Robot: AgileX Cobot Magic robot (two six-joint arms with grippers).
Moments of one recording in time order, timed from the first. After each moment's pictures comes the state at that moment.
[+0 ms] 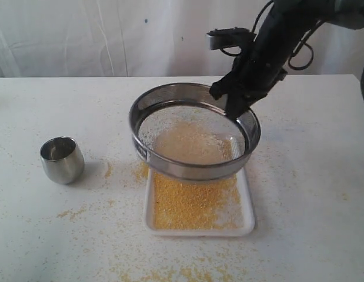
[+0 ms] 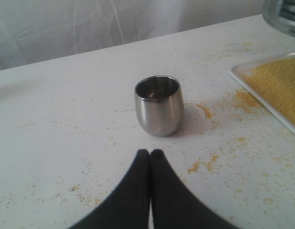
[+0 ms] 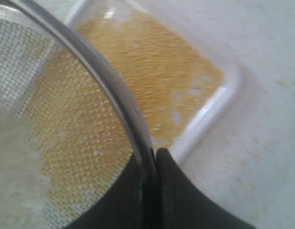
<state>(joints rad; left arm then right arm) -0.10 0.00 0.02 -0.06 0.27 0.15 0.28 2.01 -1.78 0.22 1.18 -0.35</state>
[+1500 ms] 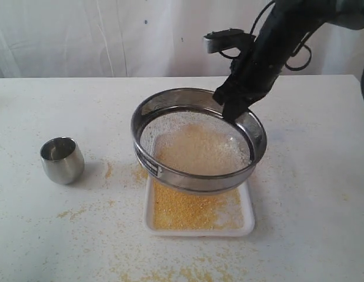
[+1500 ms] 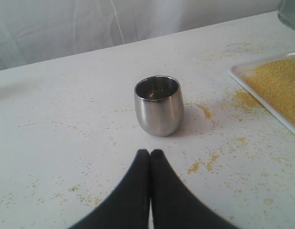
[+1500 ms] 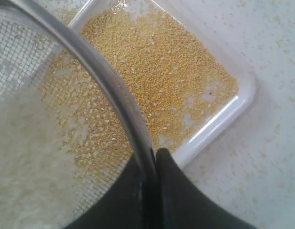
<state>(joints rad) -0.10 0.00 0.02 -0.06 0.27 0.15 0.28 2.01 -1.78 0.30 1.22 -0.55</state>
